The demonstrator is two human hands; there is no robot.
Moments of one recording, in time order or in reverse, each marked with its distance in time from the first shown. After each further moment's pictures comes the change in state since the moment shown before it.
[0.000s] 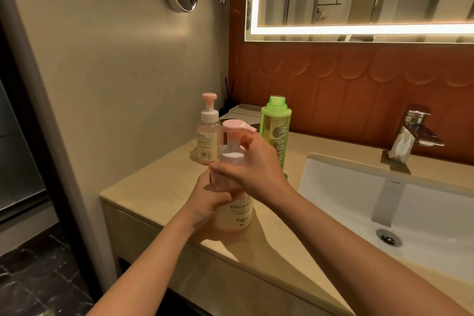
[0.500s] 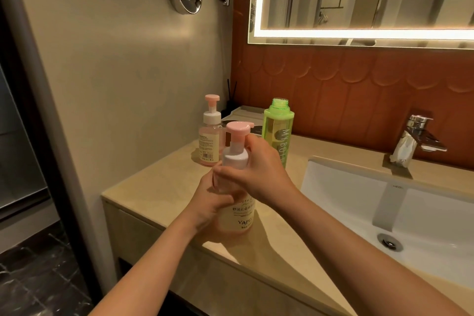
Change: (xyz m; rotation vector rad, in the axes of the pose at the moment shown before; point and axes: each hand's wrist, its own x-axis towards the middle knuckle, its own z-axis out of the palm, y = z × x) left_hand -0.001 0.002 0.001 0.030 -0.002 0.000; right_hand -0.001 -0.002 -0.004 -0.041 -0.035 -0.009
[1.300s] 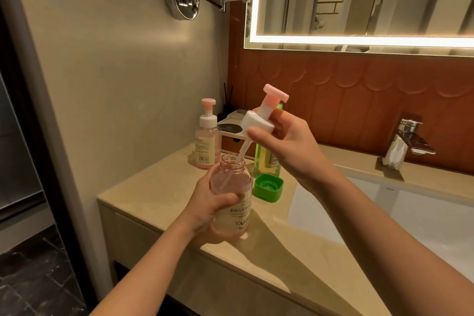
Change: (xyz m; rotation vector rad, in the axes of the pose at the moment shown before) left_hand -0.003 0.004 0.009 0.000 0.062 -0.048; right_hand 0.002 -0.009 -0.064 0.528 -0.014 -0.087
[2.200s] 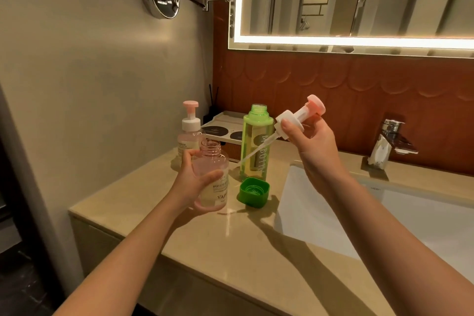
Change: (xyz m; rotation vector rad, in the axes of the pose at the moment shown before) left_hand 0.048 0.006 -0.006 -0.060 0.141 -0.221; right_hand 0.007 0.031 -0.050 0.061 0.444 0.183
